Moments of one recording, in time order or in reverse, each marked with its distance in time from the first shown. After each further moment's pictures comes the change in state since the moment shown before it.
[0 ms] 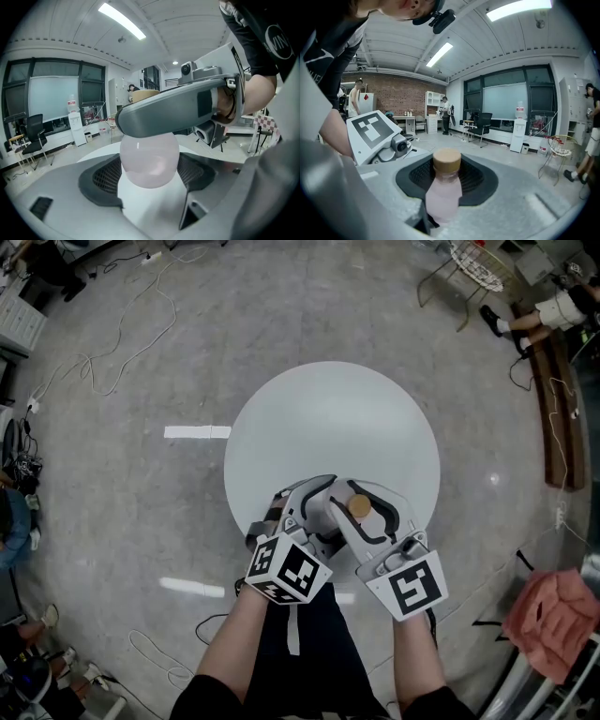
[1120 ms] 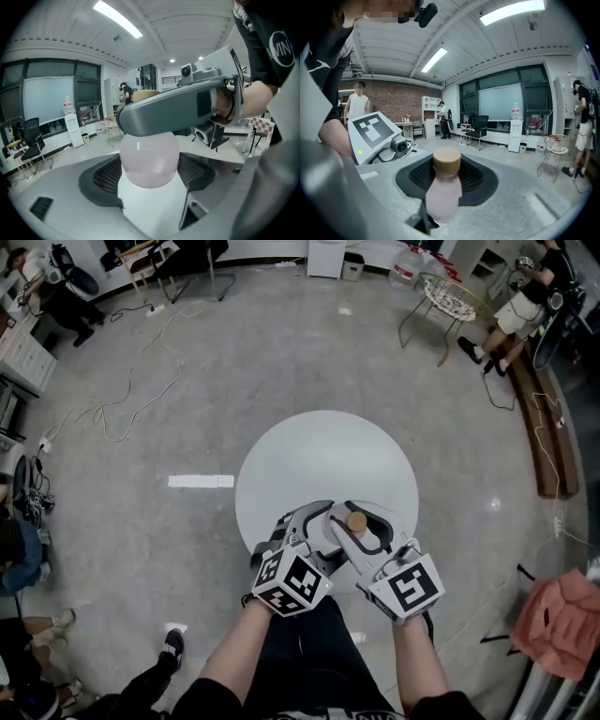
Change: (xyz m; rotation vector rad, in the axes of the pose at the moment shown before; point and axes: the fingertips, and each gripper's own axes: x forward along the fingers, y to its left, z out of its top) left arm -0.041 -0.011 0.059 0.021 0.037 -0.045; right arm -0.034 0.008 0.062 0.041 -0.024 -0.022
